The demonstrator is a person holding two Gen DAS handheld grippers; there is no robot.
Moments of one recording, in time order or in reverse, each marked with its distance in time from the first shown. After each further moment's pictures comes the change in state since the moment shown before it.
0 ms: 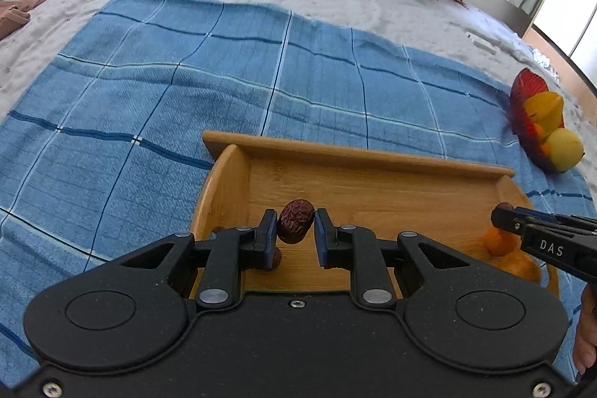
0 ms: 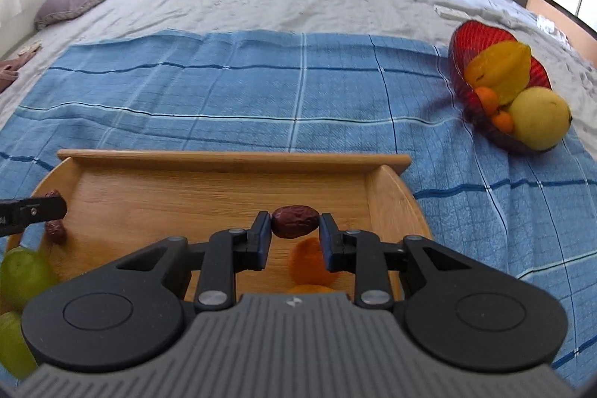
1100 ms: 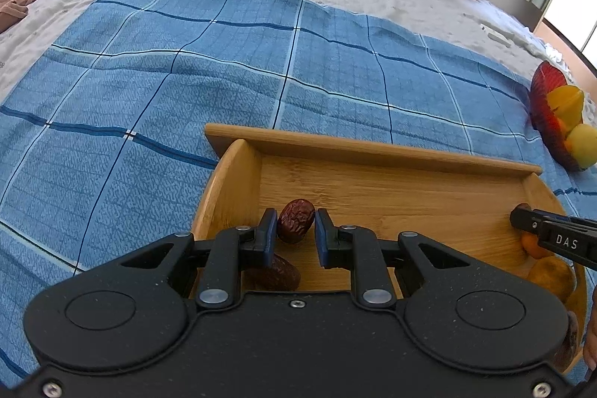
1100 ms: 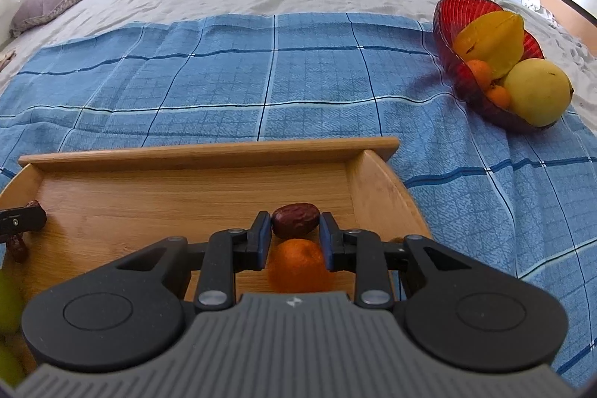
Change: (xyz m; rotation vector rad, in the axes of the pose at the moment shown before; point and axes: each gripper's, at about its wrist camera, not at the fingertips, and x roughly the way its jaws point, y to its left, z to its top) left arm 0.032 0.006 0.000 -0.001 0.011 0.027; right arm 0.032 -0.016 -0.003 0.057 0.022 -0.038
